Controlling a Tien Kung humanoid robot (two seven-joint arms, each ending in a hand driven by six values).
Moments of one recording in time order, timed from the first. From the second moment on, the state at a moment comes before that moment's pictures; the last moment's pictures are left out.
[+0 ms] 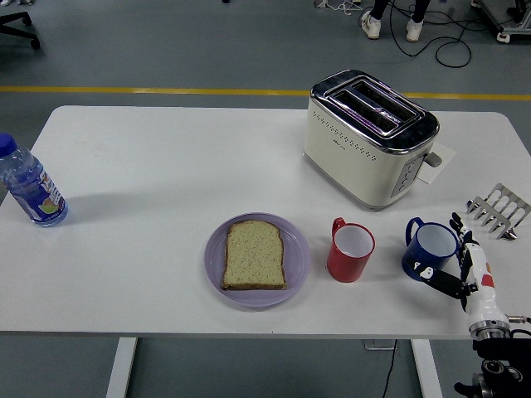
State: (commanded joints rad) left arm -0.08 0.01 -0.29 -0.20 0.35 0.16 0.11; right arm 0.00 -0.14 1.19 1.20 -1.18 -0.42 0.32
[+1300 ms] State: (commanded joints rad) left arm -0.08 0.01 -0.29 -0.20 0.35 0.16 0.12; right arm 0.11 -0.11 1.12 1.04 -1.02 -0.43 0.39
